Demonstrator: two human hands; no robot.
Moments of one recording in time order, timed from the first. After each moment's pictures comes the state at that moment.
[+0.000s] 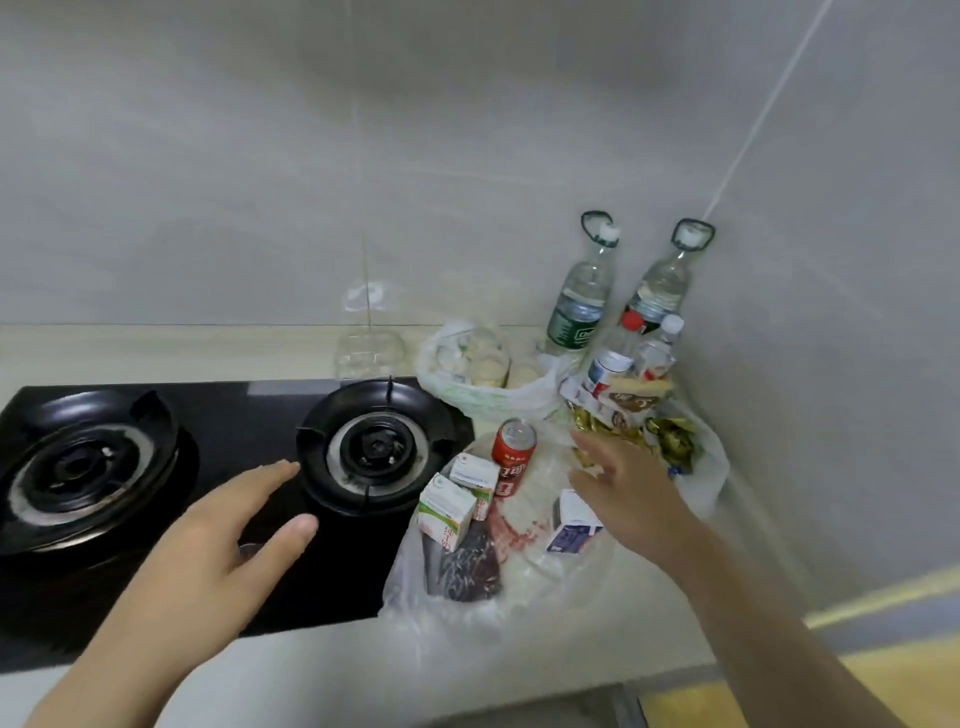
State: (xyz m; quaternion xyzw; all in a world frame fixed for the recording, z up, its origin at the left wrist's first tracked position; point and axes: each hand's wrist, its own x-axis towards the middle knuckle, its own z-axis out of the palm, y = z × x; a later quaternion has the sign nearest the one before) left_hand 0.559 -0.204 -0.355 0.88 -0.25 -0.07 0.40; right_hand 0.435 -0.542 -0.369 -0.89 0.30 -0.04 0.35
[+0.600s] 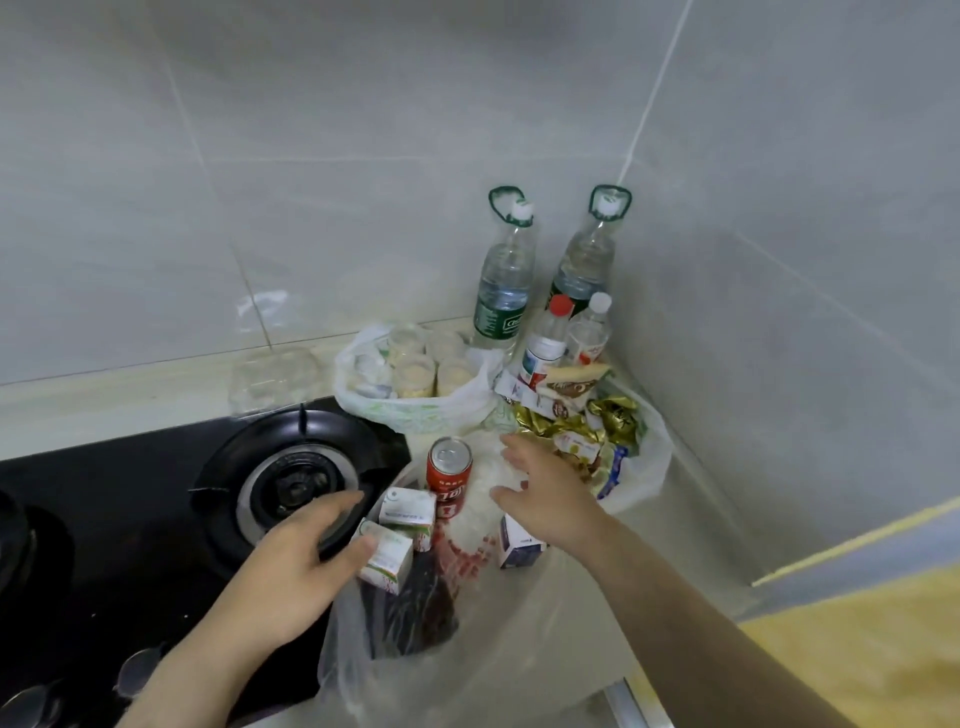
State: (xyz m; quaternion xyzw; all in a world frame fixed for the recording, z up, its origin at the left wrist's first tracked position) left_hand 0.605 -0.335 -0.421 0.83 -0.33 -0.24 0.38; right_hand 0.468 -0.578 -0.427 -0.84 0.34 -0.01 0.41
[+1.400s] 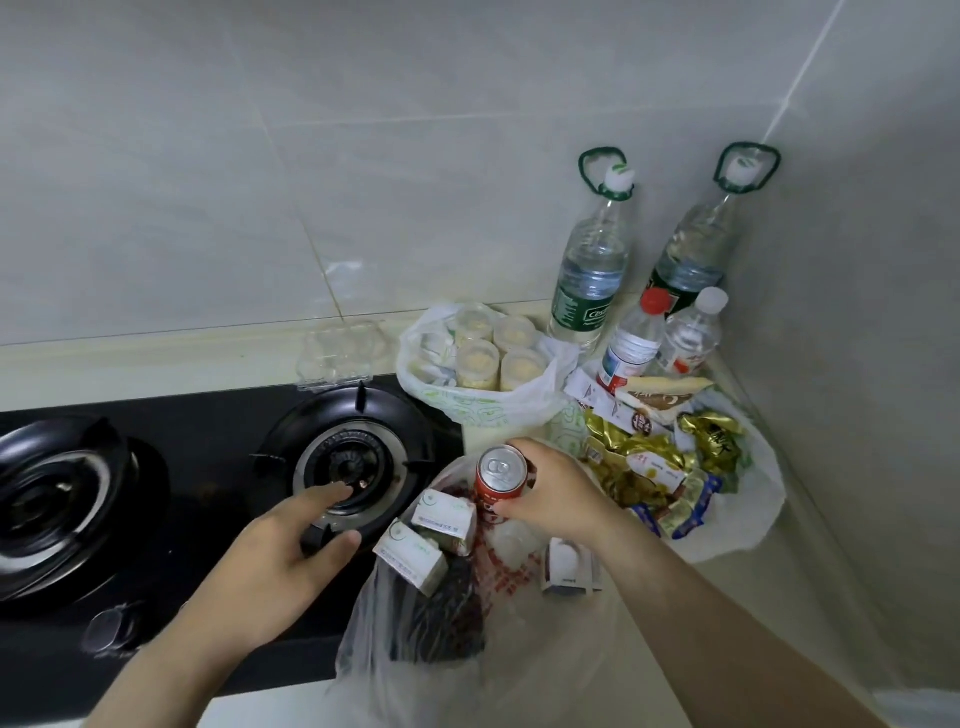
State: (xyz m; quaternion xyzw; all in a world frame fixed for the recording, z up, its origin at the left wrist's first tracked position) left_hand 0.615 -0.334 -0.418 0.90 -0.23 -0.20 0.32; right_hand 0.529 -0.623 -0.479 -0.87 0.20 0.04 0.44
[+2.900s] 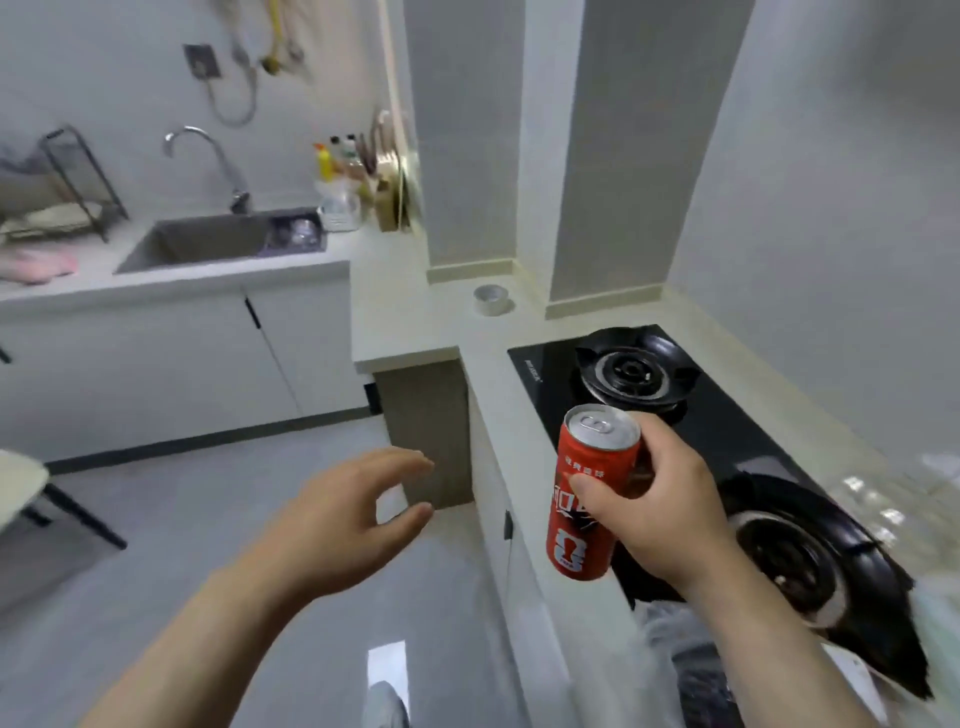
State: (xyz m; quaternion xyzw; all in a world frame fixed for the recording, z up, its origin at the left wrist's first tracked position) left_hand 0.288 -0.196 -0.321 0.94 0.26 0.08 0.22; right_hand 0.490 -0.384 -0.324 -0.77 -0.37 0.14 0.51
